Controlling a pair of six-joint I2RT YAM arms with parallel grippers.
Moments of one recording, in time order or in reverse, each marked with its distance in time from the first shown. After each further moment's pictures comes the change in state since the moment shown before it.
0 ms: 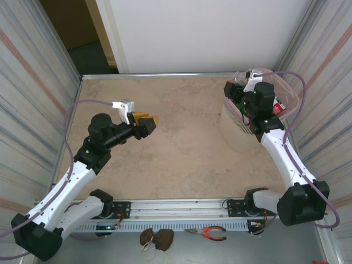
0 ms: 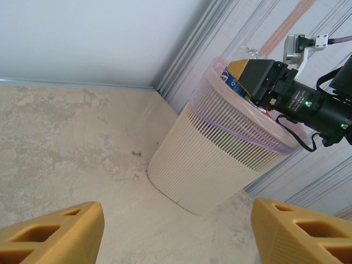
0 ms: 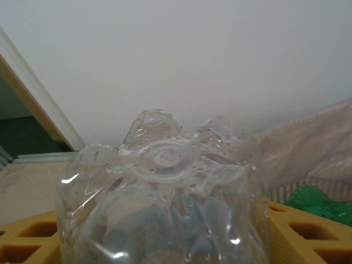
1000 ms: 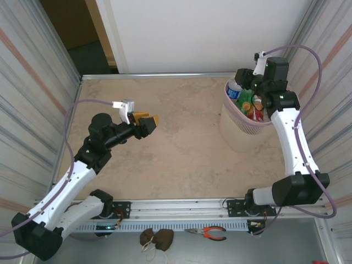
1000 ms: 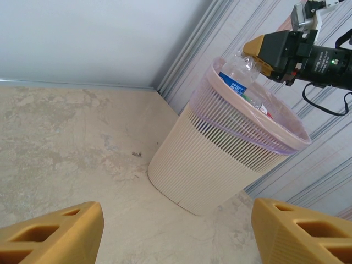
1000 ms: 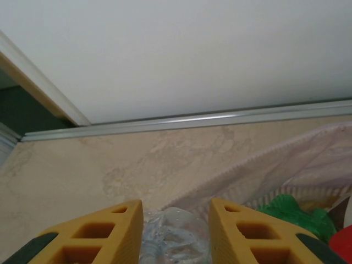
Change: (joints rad) left arm 0.000 0.006 0.000 0.007 -0.002 0.000; right arm -0.101 0.160 0.457 -0.519 -0.141 0.000
